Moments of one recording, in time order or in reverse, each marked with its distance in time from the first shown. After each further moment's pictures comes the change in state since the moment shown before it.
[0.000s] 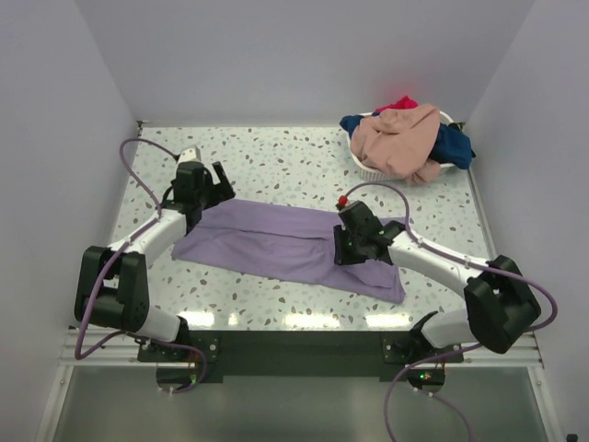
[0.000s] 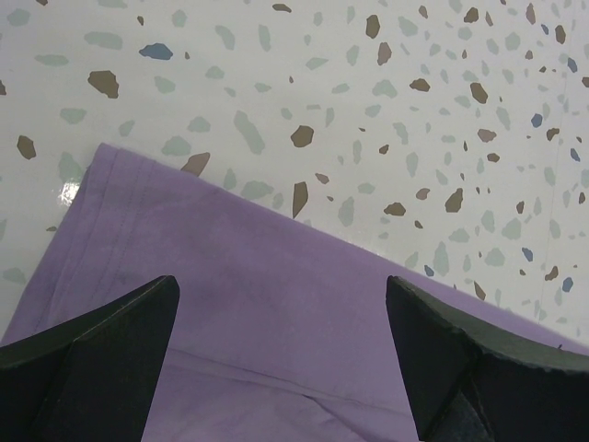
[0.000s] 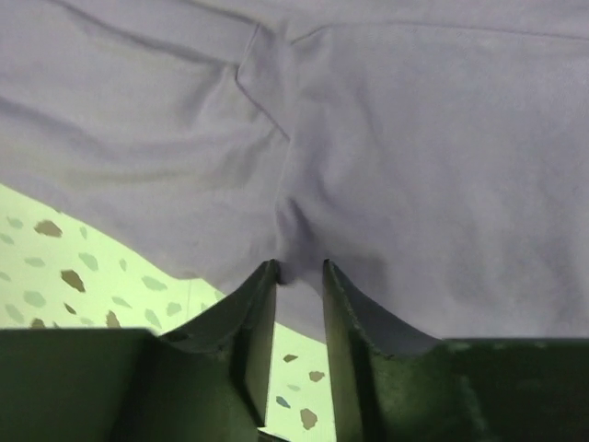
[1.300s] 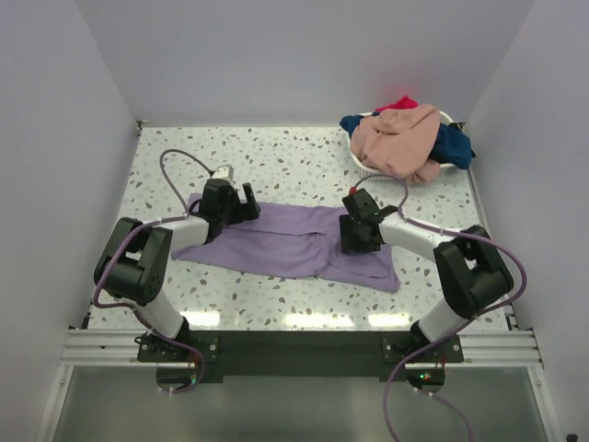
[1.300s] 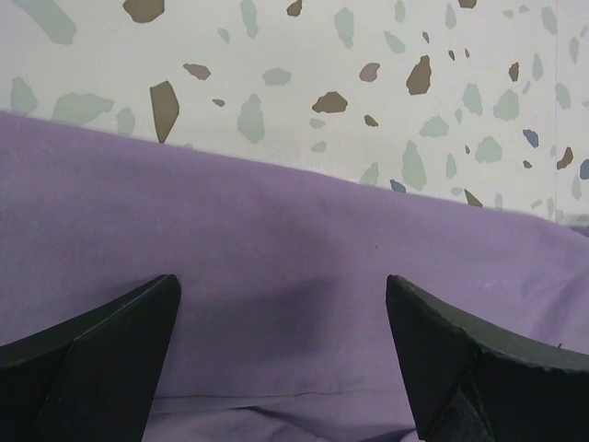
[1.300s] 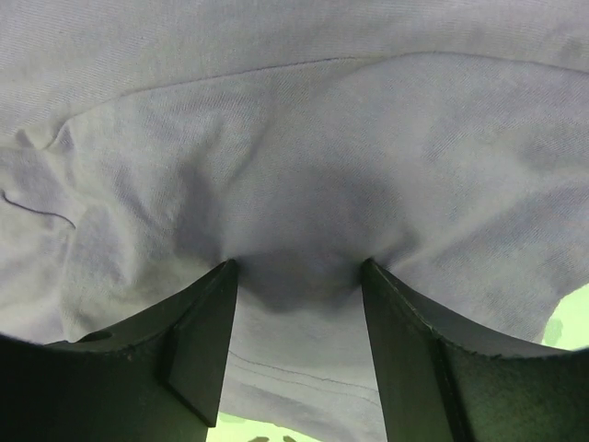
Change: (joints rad) left arm -0.137 0.217 -0.083 0.231 0.118 0.024; right arm -0.123 0.216 0.069 -0.008 0.132 -0.041
